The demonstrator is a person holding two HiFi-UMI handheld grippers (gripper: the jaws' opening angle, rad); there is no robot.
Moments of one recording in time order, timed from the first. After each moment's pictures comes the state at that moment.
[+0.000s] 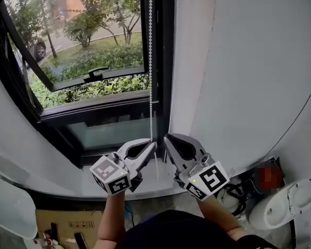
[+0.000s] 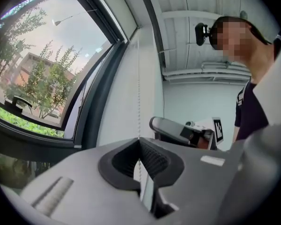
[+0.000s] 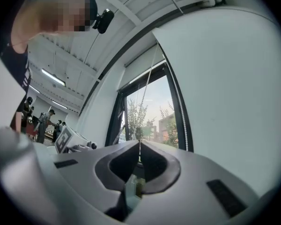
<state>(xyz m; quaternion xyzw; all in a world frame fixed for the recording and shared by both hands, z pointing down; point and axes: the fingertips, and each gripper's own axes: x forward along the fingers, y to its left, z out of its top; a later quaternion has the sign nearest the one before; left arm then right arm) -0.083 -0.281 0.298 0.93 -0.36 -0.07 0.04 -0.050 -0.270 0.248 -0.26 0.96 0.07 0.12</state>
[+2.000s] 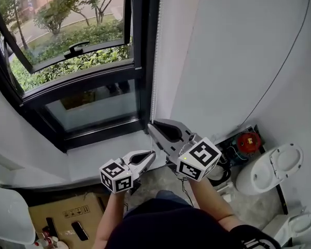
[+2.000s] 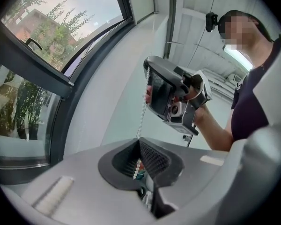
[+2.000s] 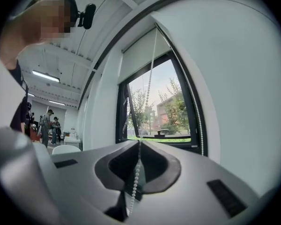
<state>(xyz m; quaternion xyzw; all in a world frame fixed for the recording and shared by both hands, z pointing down) -0.046 -0.155 0.449 0.95 -0.26 -0.03 0.19 -0.072 -0.180 0.290 -0.26 0.97 0.00 0.04</state>
